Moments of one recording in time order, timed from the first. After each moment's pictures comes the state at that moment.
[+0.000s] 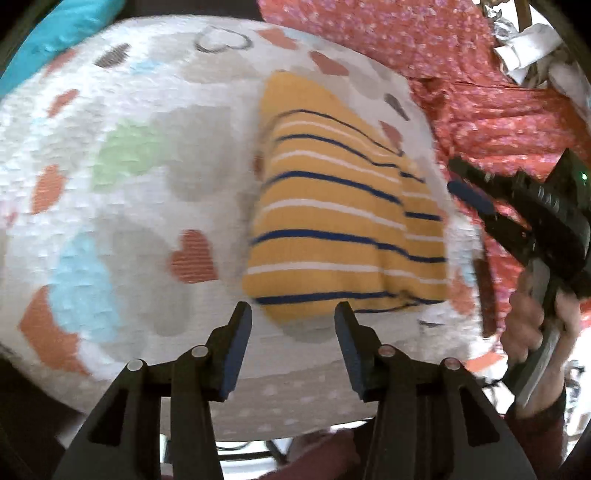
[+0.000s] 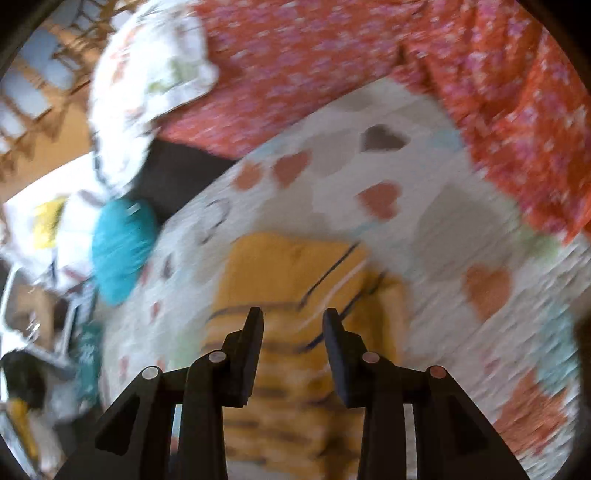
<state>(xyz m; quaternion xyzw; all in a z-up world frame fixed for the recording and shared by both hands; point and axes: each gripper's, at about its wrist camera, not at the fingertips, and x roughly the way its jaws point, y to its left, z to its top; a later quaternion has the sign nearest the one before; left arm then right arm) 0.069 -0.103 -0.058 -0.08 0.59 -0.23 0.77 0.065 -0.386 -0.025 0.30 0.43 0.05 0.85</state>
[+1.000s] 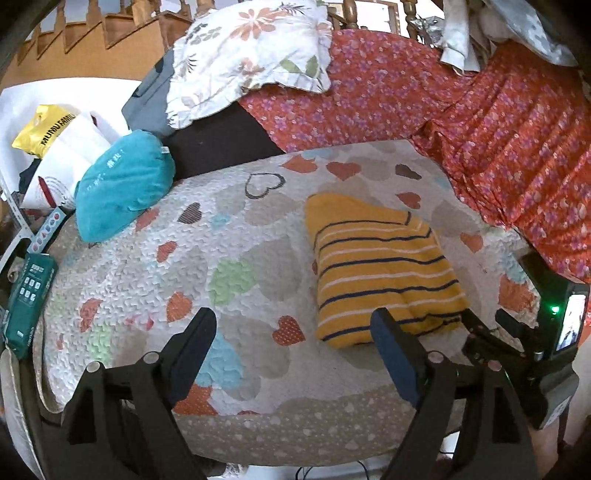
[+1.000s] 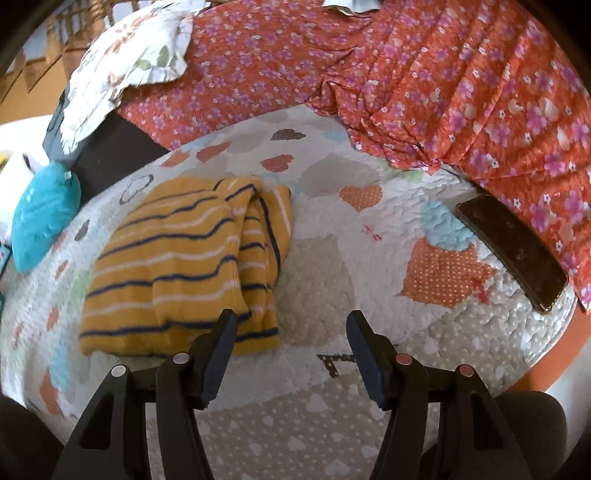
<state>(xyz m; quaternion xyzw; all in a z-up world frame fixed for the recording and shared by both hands) -0.024 -0.111 0.041 0.11 0.38 -0.13 0.91 -0.083 -0.319 -0.079 0.15 0.38 -0.19 0.89</state>
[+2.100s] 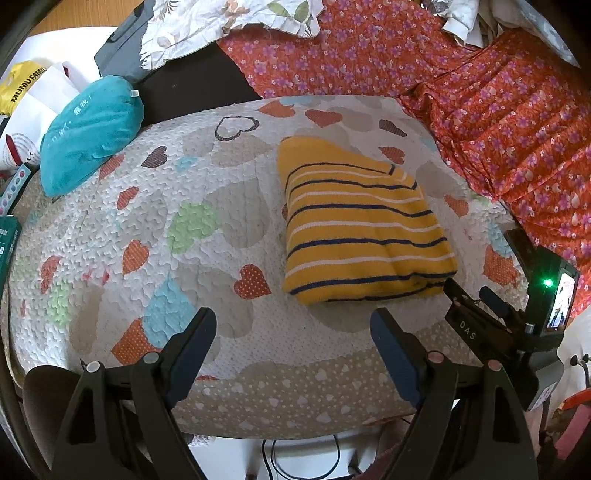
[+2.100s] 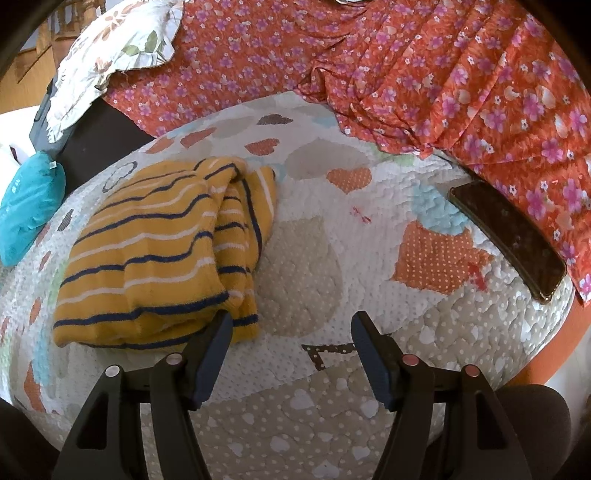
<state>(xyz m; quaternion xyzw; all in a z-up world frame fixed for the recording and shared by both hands) -0.014 -0.112 -0.001 0.08 0.47 -0.16 0.87 -0.081 -0.324 -0.096 0.16 0.40 -0.21 0.88</state>
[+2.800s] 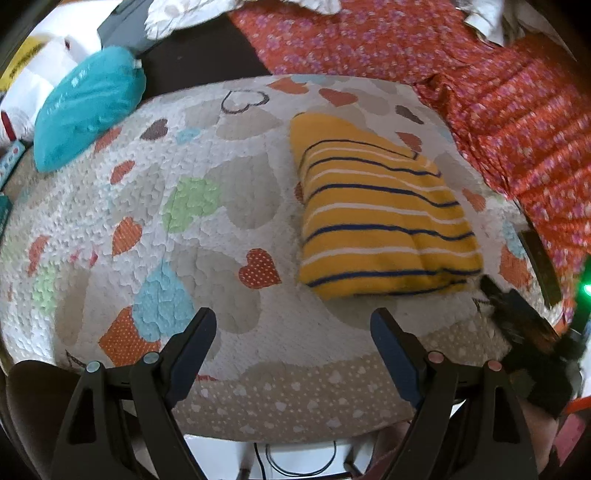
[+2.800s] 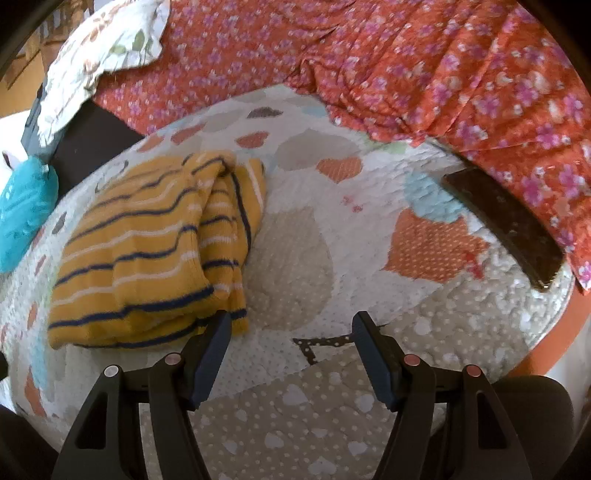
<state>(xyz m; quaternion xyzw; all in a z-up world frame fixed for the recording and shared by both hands) 0.018 -0.094 -0.033 0.05 0.51 -0.16 0.85 -0.089 -0.331 -0.091 0.18 0.39 -0.22 0.88</state>
